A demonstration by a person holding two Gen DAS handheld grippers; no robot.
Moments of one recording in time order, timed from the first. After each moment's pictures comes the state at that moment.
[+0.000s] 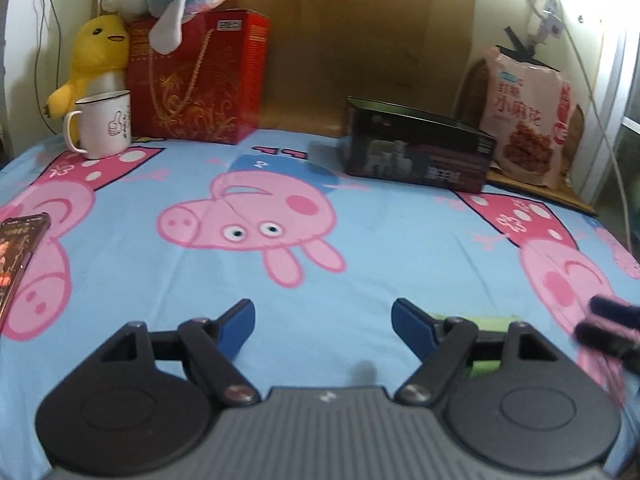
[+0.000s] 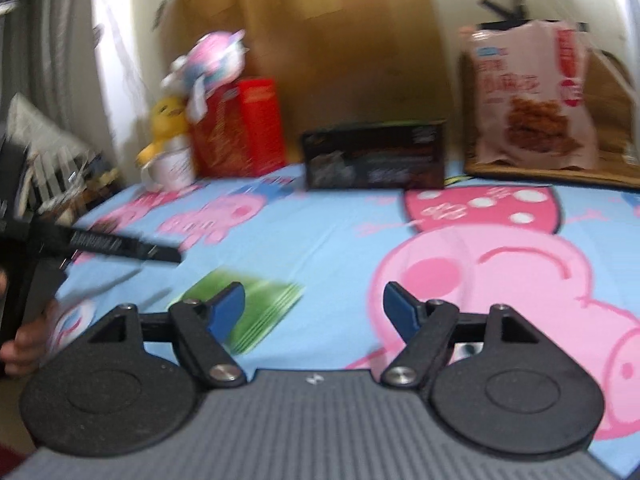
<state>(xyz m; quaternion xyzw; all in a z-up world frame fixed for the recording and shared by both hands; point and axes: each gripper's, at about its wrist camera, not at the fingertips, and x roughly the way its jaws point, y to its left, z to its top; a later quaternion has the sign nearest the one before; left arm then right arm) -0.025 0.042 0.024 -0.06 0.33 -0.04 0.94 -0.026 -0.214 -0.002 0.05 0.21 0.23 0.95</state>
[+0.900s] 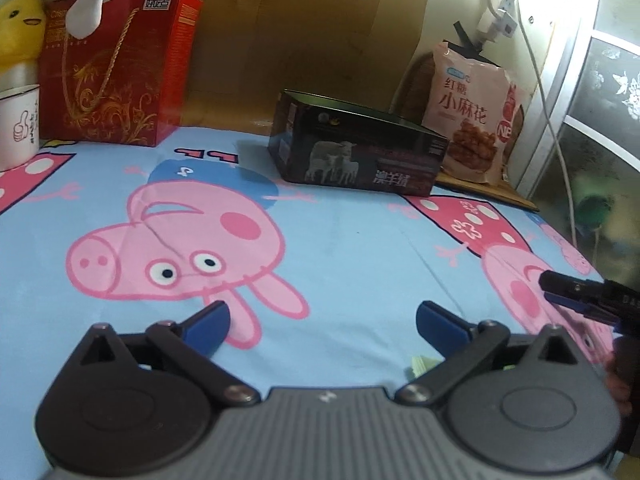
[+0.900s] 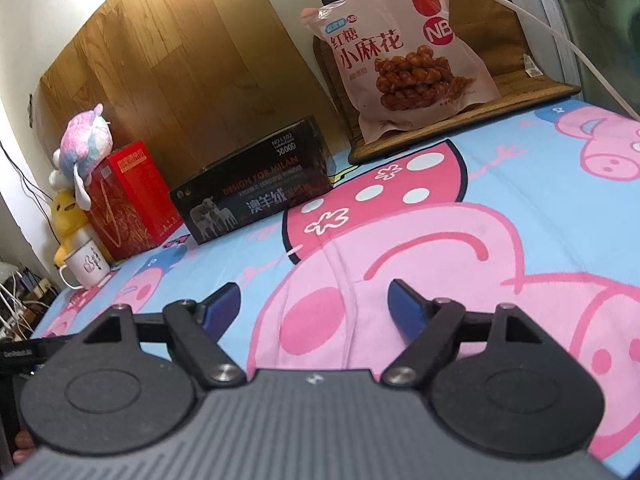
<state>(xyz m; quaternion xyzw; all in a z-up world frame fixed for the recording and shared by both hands) 0.027 0.055 0.011 -0.08 0.33 -0.19 0.92 0.020 -0.263 -0.015 0.20 0.24 0.11 0.94</state>
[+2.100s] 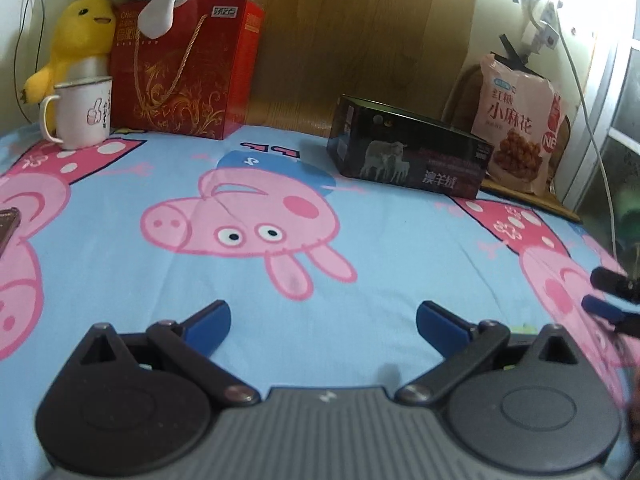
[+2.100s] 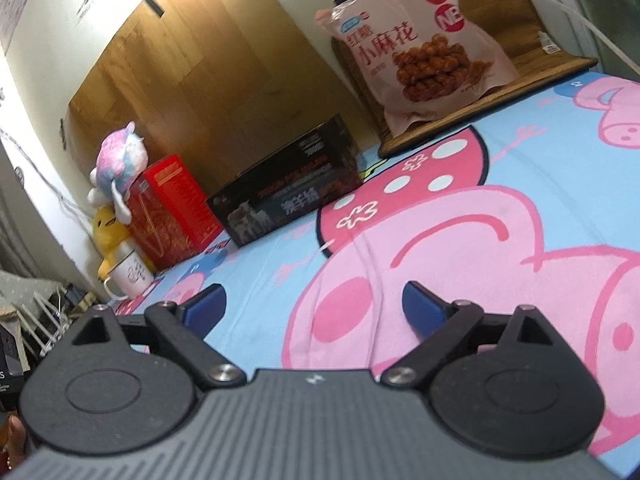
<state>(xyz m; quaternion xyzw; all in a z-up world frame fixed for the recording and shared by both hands) -0.012 0.060 0.010 -0.07 0.32 -0.09 0.94 0.011 -0.272 -0.018 0.25 0.23 0.17 0.92</state>
